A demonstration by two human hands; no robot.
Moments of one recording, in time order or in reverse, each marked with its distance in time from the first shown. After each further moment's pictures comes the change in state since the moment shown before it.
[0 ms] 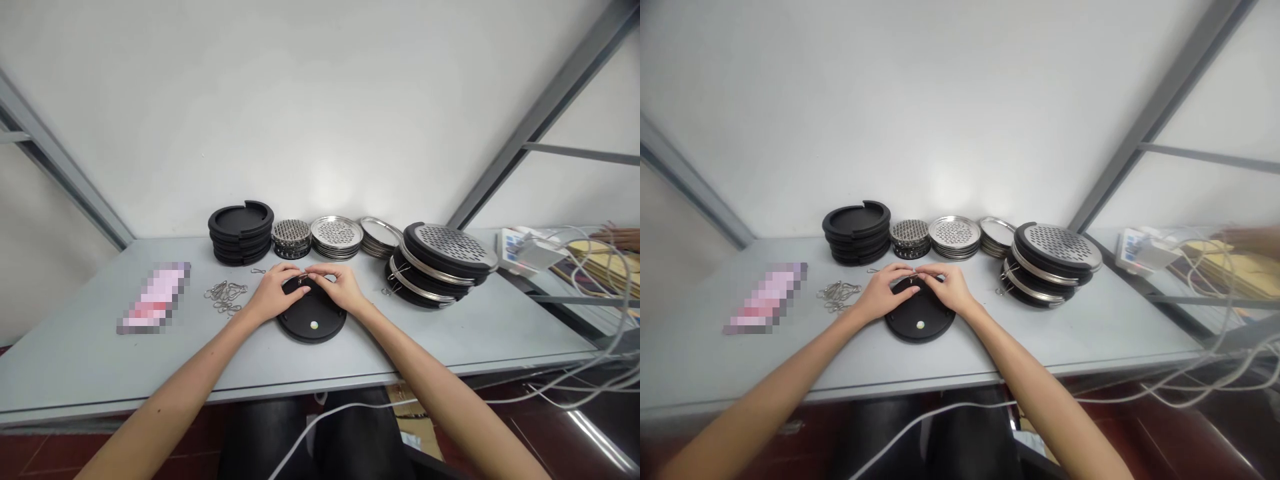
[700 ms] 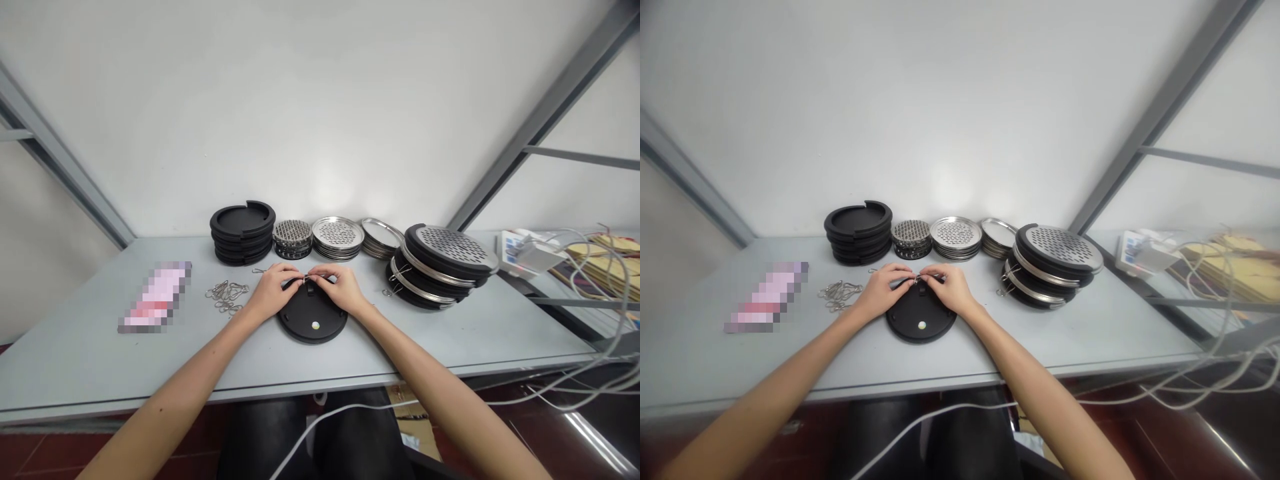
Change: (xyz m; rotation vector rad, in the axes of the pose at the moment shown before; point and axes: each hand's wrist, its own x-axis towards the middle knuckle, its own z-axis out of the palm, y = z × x) left_hand 0.002 -0.004 -0.001 0.029 0.025 -0.031; right_hand 0.000 0.004 0.001 -0.132 -0.008 0.037
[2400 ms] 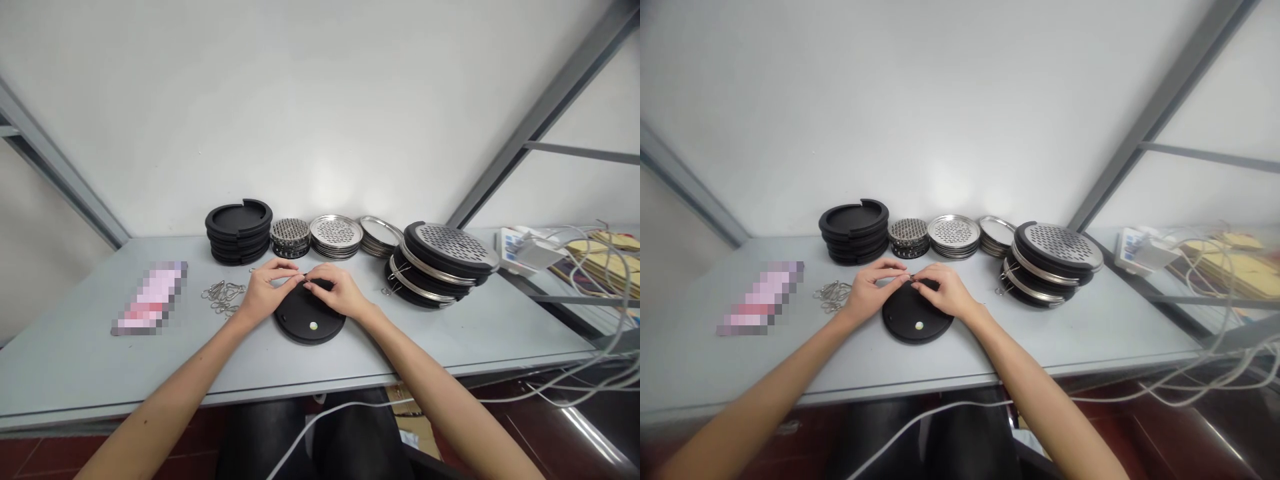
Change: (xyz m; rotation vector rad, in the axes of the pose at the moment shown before) left_hand -0.002 0.026 -0.012 -0.311 0.174 -0.018; right_hand -0.004 -0.017 -0.009 -0.107 -0.108 -0.292
